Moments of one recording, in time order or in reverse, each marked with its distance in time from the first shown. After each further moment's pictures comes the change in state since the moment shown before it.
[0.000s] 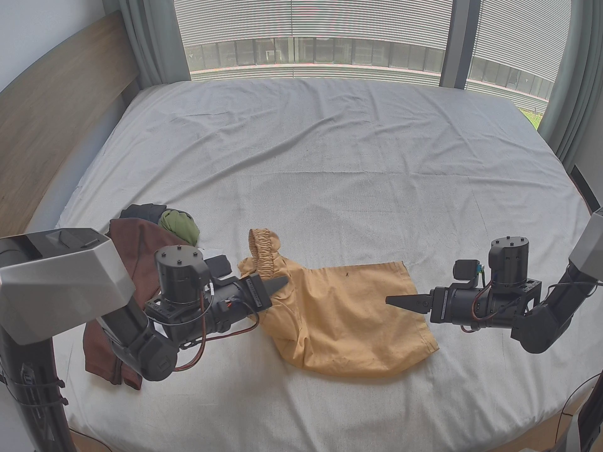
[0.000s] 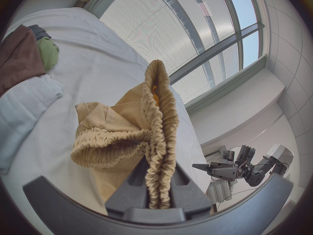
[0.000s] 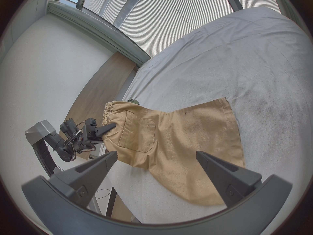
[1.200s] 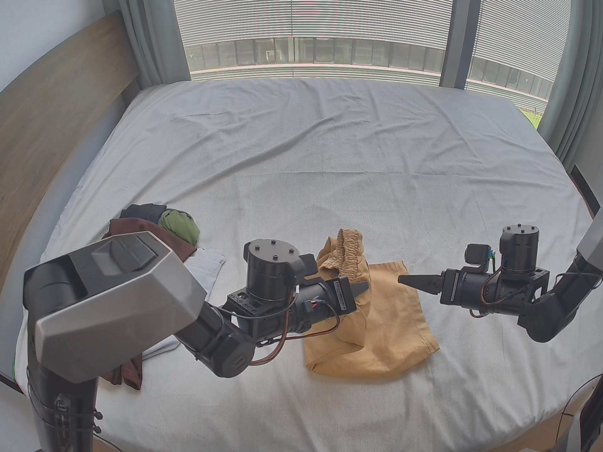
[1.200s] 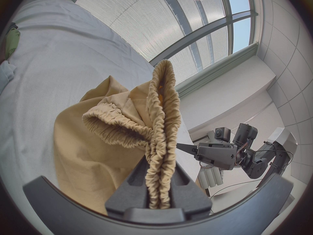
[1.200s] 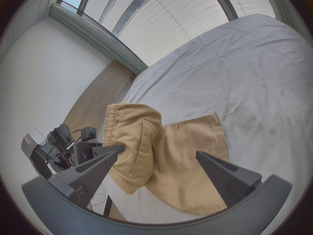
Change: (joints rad) left arm -0.228 0.119 -0.370 0.260 0.025 -0.003; right arm -0.060 -0.020 -0.038 -0.001 -0.015 -0.001
